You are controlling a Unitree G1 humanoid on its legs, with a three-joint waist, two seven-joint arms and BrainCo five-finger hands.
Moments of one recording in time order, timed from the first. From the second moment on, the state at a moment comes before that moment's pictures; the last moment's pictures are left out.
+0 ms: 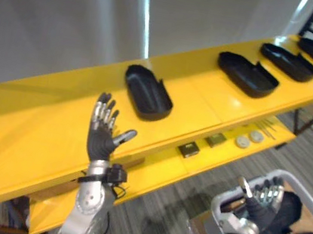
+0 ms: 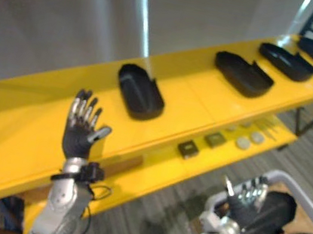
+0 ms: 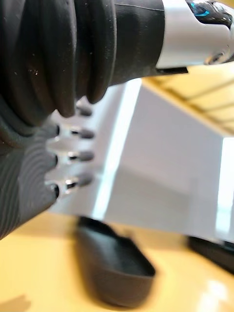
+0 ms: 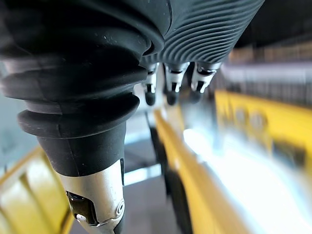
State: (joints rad) left arm 0.08 0.08 -0.36 -0.39 -0.23 -0.21 0.42; right arm 0.41 0.01 -0.07 -0.23 0.26 -0.31 -0.56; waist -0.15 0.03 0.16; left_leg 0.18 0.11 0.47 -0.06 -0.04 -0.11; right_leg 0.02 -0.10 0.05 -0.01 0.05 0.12
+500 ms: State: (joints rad) left arm -0.05 0.07 -0.49 -0.31 -0.23 -0.16 0.41; right arm 0.60 0.05 -0.13 -0.34 0.27 -0.35 -0.51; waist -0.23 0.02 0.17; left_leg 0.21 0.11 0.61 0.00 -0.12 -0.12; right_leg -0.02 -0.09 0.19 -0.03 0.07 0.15
